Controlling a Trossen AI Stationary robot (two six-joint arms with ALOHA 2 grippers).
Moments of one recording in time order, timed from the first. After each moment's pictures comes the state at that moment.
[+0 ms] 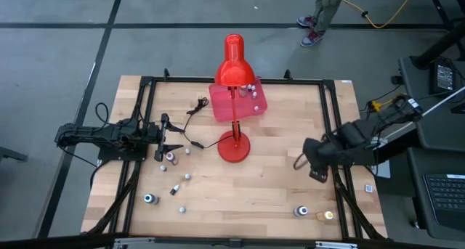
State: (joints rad) left arm -0.01 0.02 0.01 0.02 -0.01 0.03; right arm 0.49 1.11 1.06 -1.31 -0.08 0.96
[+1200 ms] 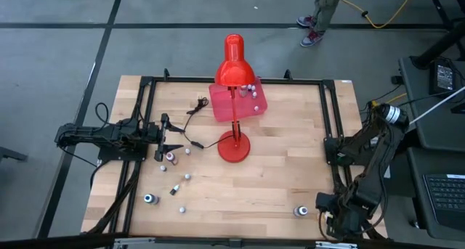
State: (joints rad) left arm -0.01 0.02 0.01 0.02 -0.01 0.03; right arm 1.14 1.46 1.06 -0.91 -0.11 1.54
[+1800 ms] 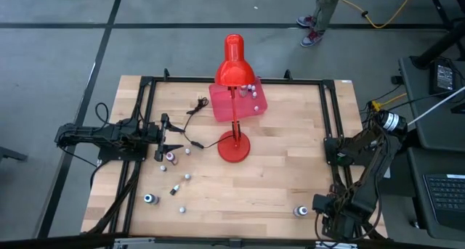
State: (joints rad) left arm -0.01 0.02 0.01 0.02 -0.01 0.03; right arm 1.15 1.55 1.06 -0.92 -0.03 1.51
